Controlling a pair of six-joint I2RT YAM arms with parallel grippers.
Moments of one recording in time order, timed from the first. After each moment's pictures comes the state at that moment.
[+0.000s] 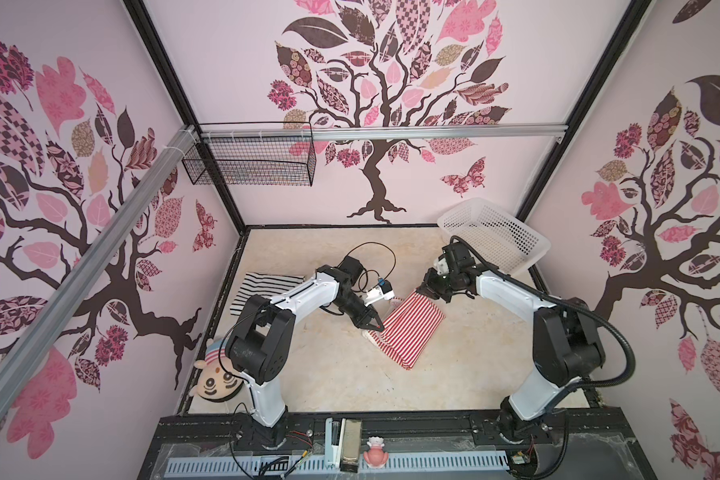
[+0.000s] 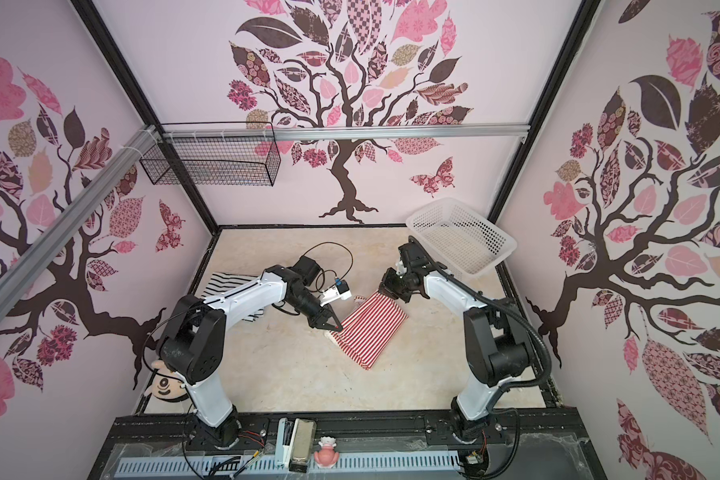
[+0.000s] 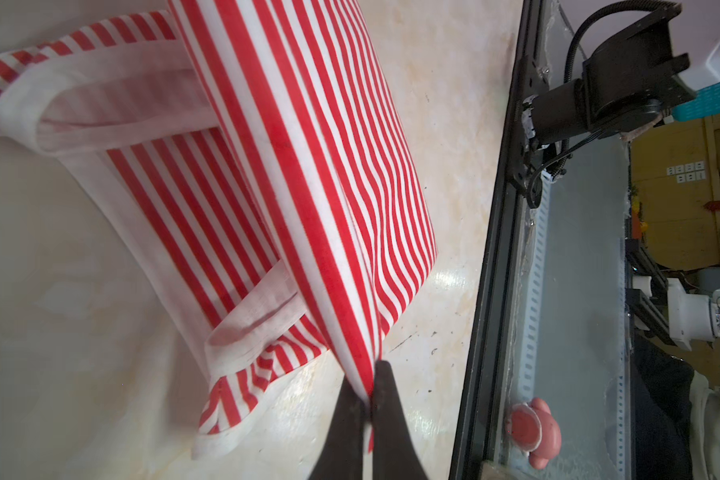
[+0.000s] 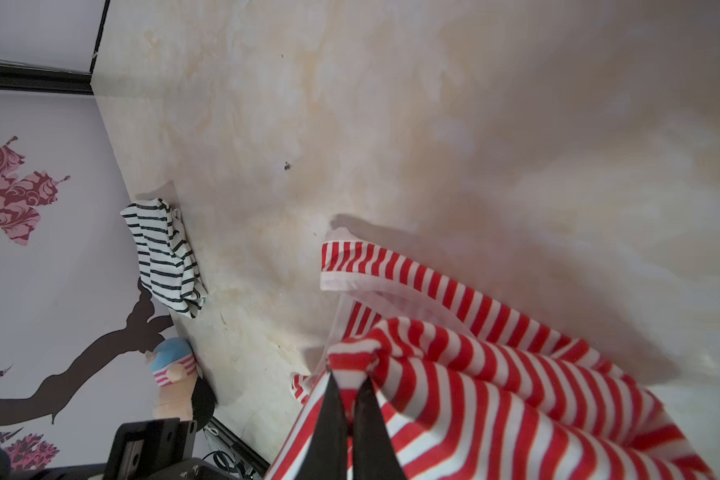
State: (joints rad) left arm -0.50 1.81 1.27 -0.86 0.79 0.49; right arm 0.32 1.73 1.19 -0.46 -0.45 0.79
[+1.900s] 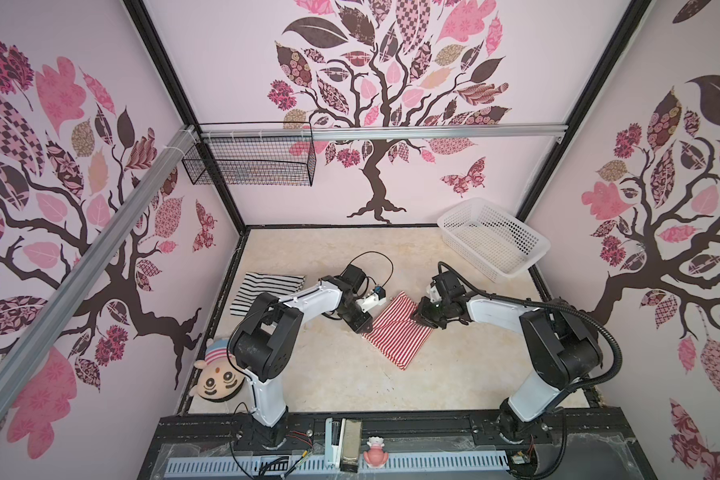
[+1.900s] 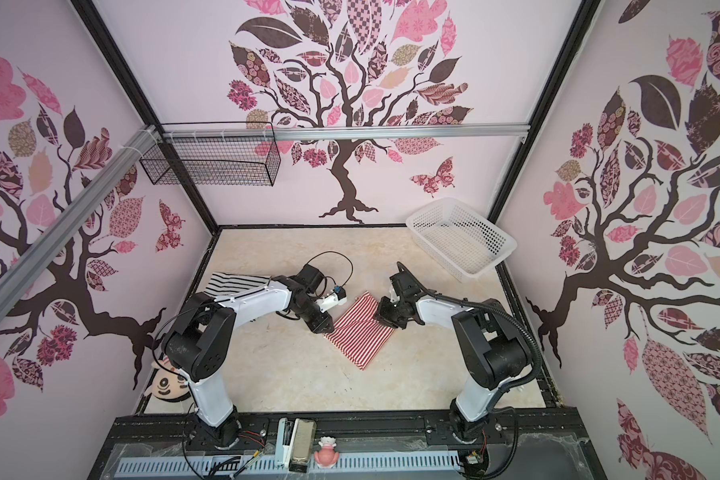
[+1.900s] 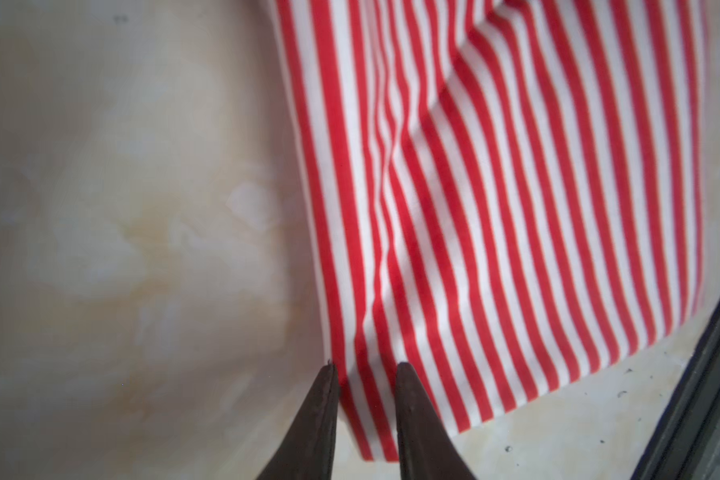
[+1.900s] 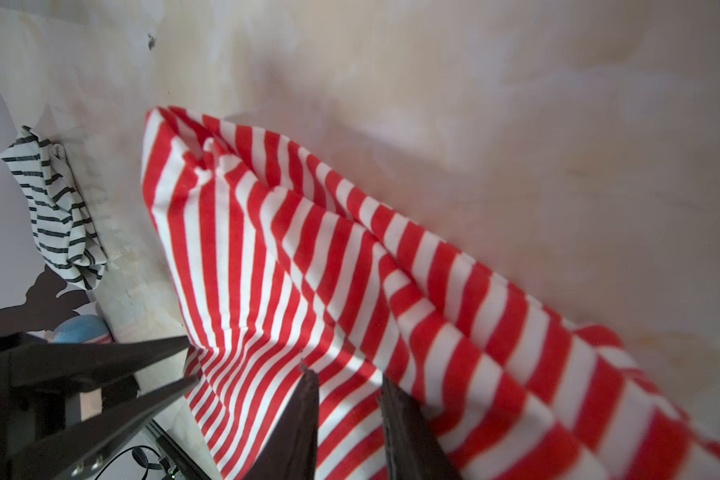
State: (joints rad) left arm -0.53 1.87 1.20 -0.69 0.37 0.37; right arm 0.41 1.68 0.86 -0.24 -0.40 0.79
